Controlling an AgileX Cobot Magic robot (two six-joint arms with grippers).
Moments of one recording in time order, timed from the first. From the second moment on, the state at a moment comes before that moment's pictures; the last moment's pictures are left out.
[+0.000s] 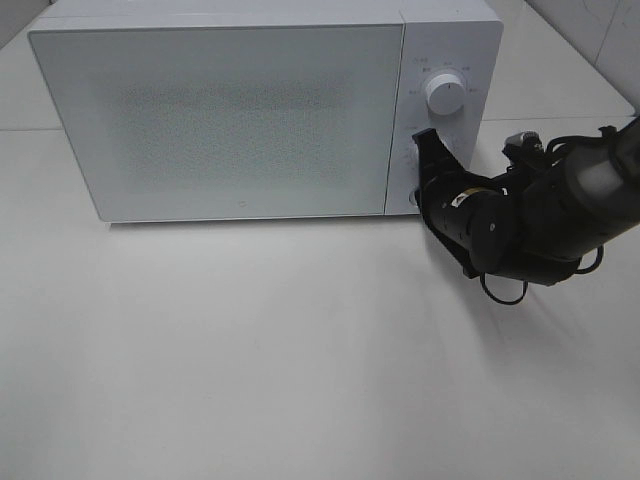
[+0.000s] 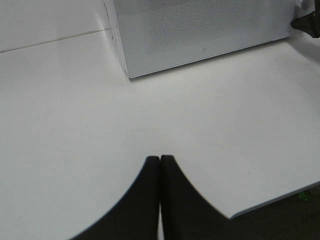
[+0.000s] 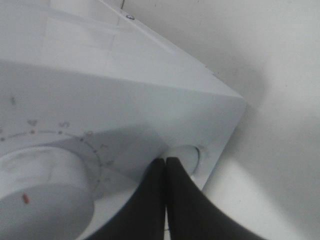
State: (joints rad) left arm -0.22 -0.01 -0.50 -0.08 1.05 0.14; right arm 0.47 2.09 -0.83 0.52 -0.78 0.94
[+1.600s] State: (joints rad) left arm -0.22 -0.01 -0.50 -0.08 1.05 0.14; right arm 0.47 2.14 -0.91 0.55 -0.74 0.97
